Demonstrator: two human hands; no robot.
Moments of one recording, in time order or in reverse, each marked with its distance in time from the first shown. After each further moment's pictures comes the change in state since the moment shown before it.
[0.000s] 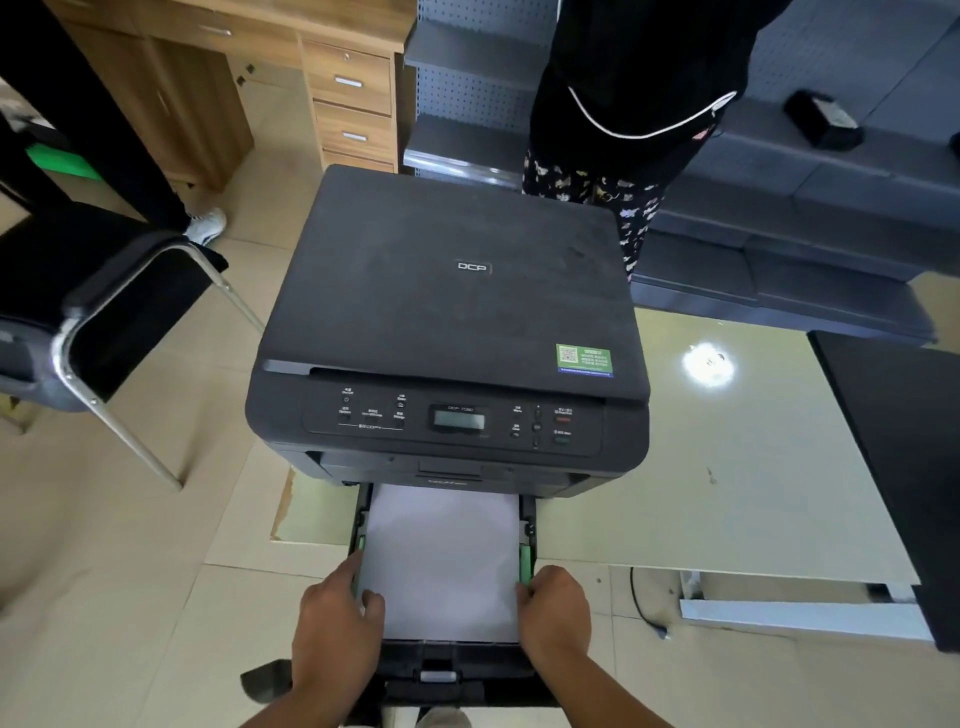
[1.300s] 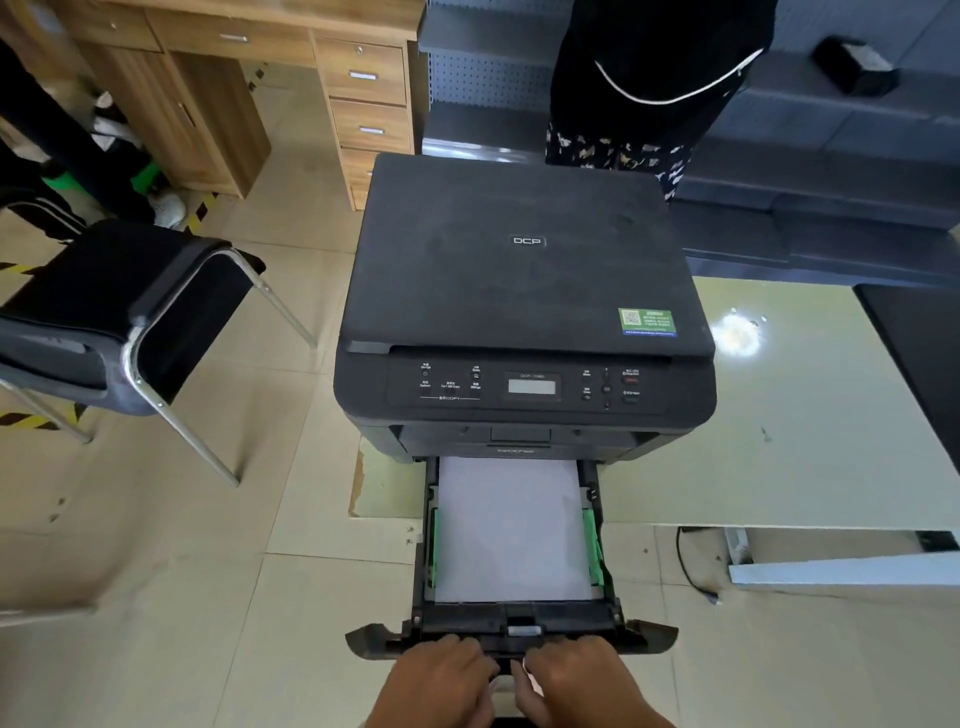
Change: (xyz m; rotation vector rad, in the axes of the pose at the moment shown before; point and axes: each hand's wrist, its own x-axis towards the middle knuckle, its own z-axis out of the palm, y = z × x) left_hand -0.045 -0.074 -0.015 0.510 -0.316 0.961; right_hand -0.092 0.024 0.044 -0.464 0.172 -1.107
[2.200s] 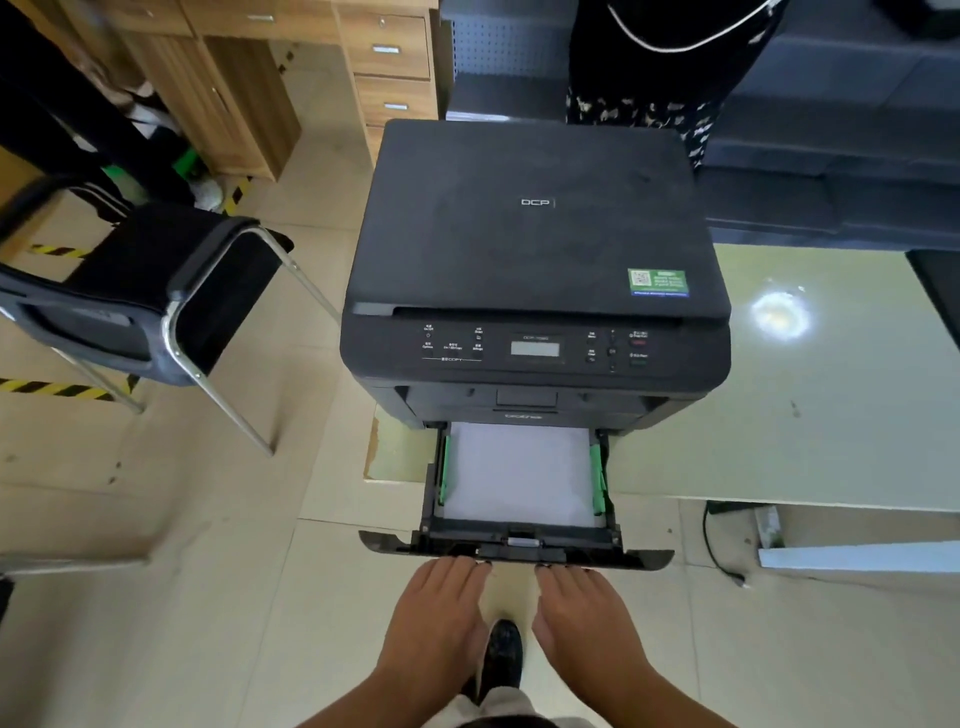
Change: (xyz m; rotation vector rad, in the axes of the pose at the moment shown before) left_hand 0.011 0.018 -0.013 0.045 0.043 -0.179; right_hand -0.002 0.002 -0.005 0.074 -0.188 0.146
